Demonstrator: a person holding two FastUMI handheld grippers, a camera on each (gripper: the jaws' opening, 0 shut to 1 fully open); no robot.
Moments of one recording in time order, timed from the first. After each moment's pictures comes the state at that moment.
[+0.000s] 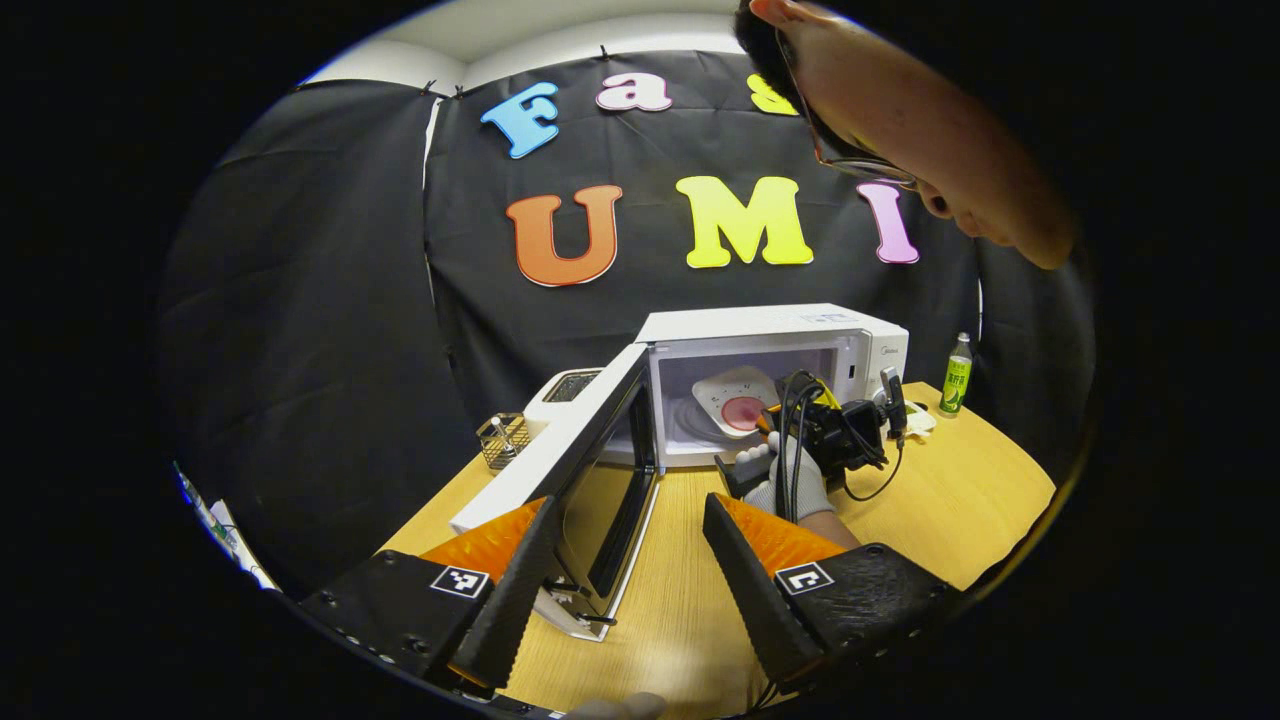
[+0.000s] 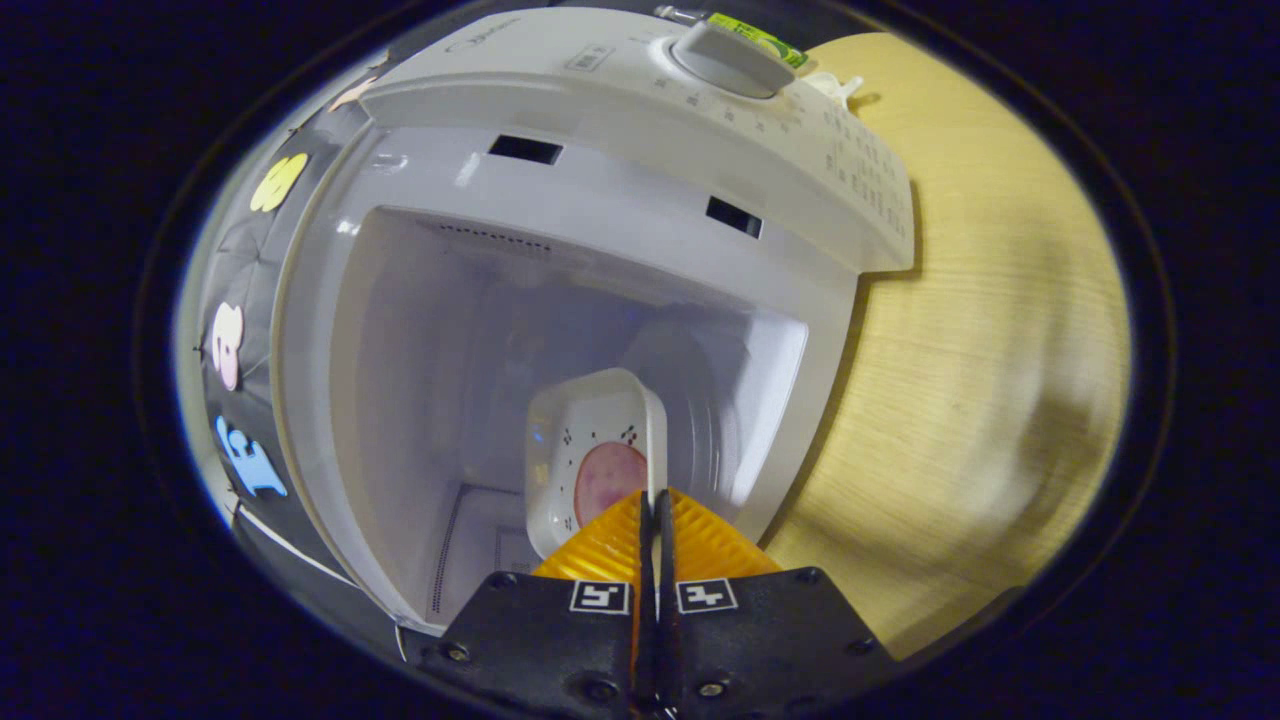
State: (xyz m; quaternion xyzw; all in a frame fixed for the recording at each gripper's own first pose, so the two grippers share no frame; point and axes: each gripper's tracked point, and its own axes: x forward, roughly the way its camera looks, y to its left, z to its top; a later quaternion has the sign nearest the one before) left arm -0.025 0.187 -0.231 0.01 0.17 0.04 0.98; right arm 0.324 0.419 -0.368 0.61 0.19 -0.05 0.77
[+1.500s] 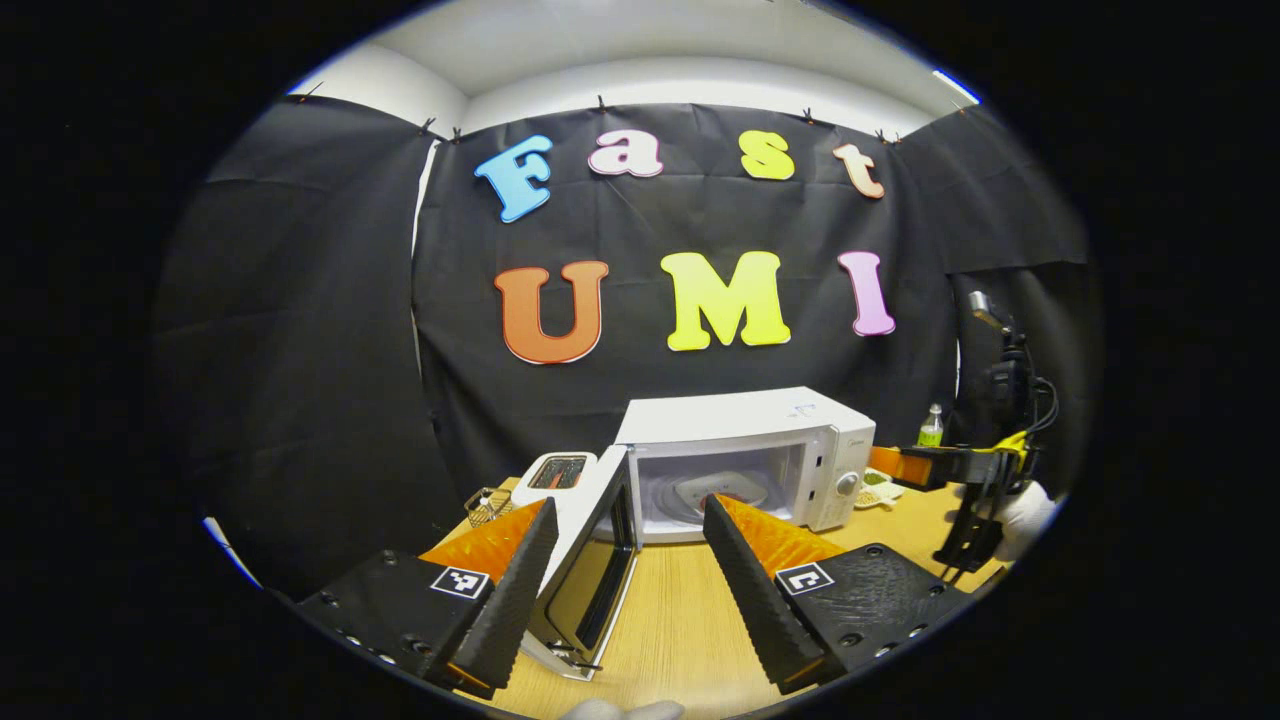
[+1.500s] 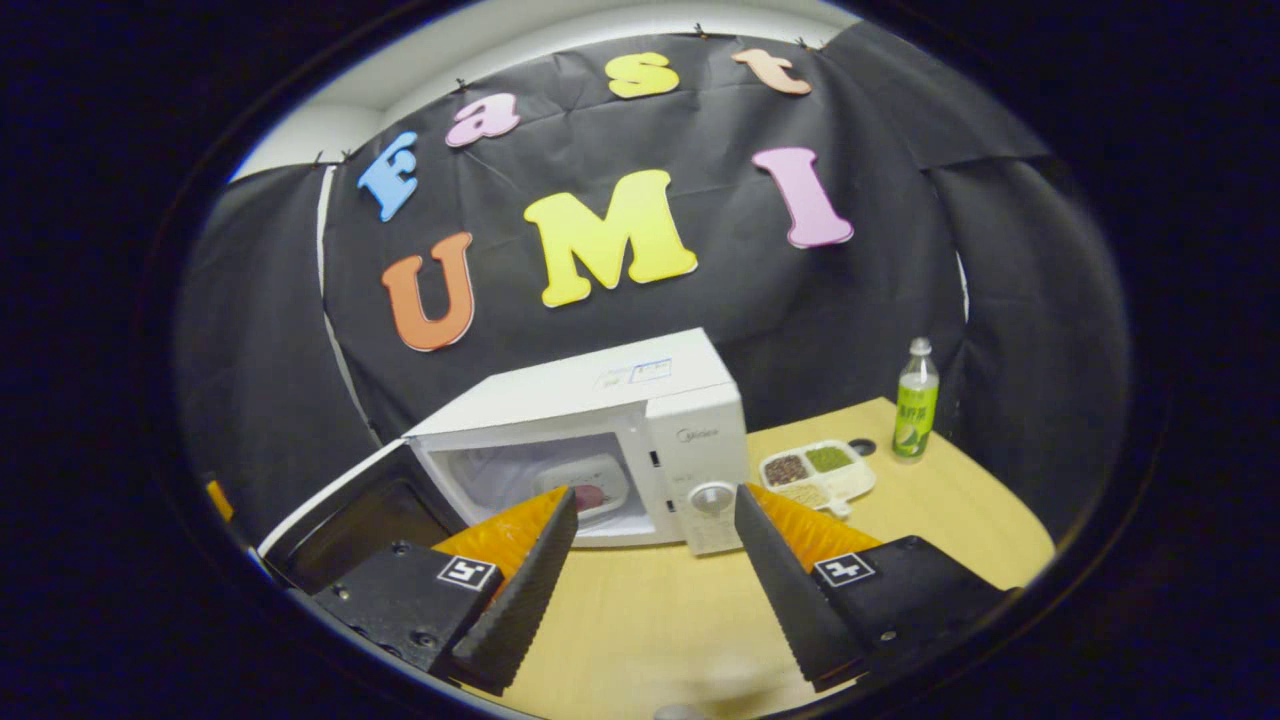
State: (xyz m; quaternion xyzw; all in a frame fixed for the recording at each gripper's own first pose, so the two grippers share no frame) left arm -0.005 0.186 -0.128 0.00 0.06 0.02 1.00; right arm 0.134 0.223 -0.193 0.09 0.14 0.05 0.98
